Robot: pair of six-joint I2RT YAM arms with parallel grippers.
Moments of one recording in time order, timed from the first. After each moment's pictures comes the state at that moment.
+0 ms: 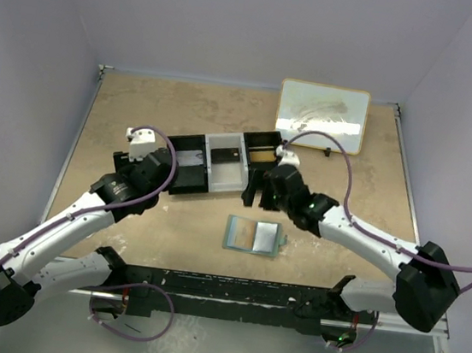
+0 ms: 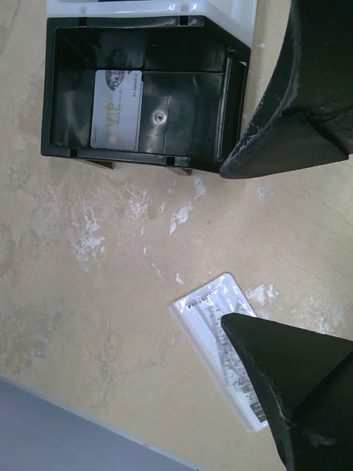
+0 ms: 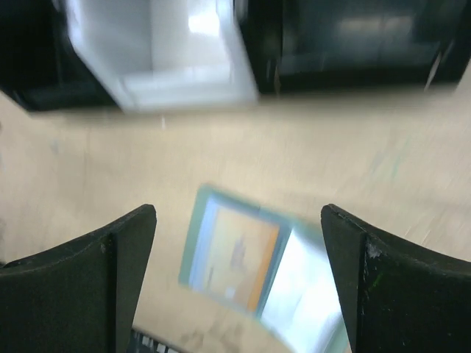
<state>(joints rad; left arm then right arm) -0.66 0.96 0.85 -0.74 -0.86 -0.62 0.74 1.30 0.84 -0.21 0.17 0.59</state>
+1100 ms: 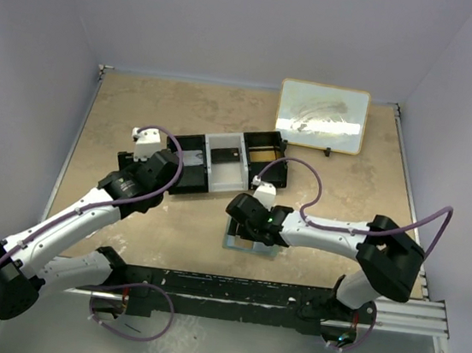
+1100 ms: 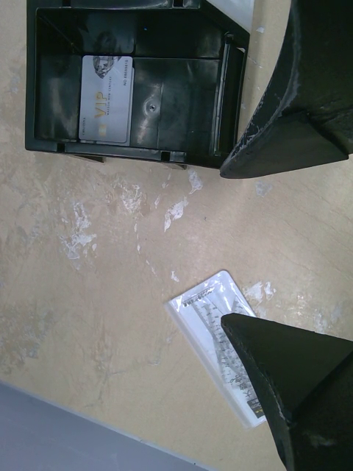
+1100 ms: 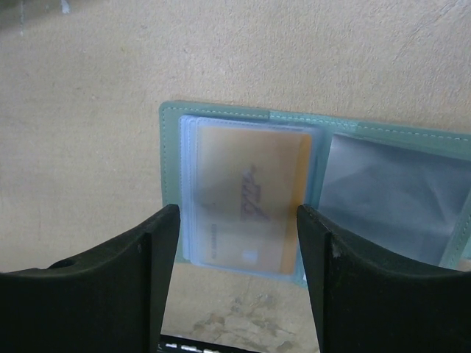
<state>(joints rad) -0.66 1.02 0.85 -0.74 -0.86 -0.62 1.08 1.53 0.85 -0.43 0.40 1.08</state>
